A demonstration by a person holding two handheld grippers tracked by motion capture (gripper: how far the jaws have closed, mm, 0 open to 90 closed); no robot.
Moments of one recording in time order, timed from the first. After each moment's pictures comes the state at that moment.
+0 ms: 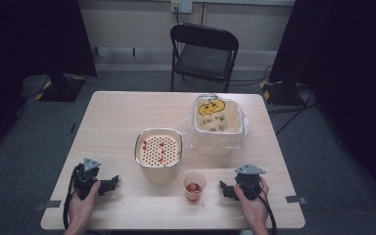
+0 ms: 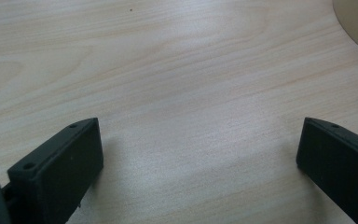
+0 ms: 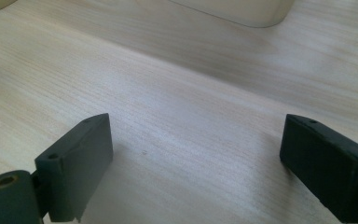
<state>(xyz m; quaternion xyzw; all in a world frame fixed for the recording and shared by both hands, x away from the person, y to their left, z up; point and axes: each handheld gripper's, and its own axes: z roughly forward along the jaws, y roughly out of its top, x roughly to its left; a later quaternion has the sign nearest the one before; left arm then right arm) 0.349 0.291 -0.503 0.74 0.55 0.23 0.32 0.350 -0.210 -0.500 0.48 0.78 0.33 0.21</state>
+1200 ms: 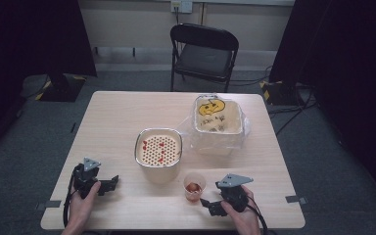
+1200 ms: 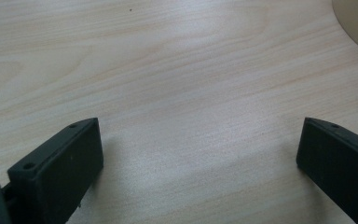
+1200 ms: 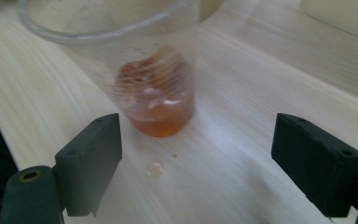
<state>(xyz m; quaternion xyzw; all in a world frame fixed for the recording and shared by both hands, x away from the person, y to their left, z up) 0.349 0.291 -0.503 0.74 0.55 0.23 0.31 0.308 -0.162 -0.474 0.36 0.84 0.40 0.10</state>
